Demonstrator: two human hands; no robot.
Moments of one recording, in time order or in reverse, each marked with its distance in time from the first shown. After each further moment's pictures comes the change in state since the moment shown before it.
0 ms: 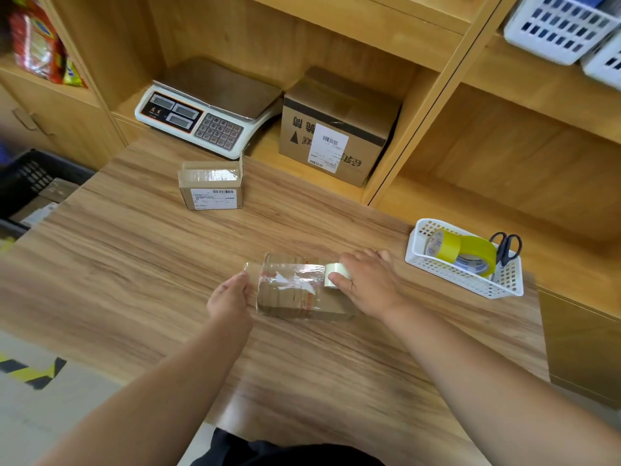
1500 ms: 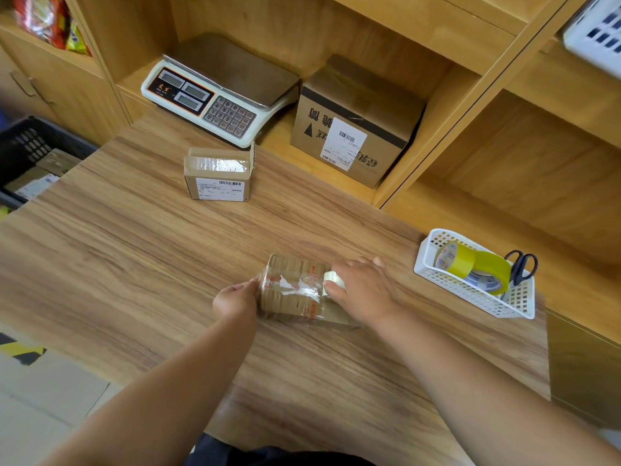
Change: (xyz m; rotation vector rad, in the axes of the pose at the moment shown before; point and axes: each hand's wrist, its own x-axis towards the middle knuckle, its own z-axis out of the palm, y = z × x) left_hand 0.055 -0.026 0.006 0.291 0.175 -0.088; right_hand 0.031 -0.020 0.008 -0.075 -0.119 -0.030
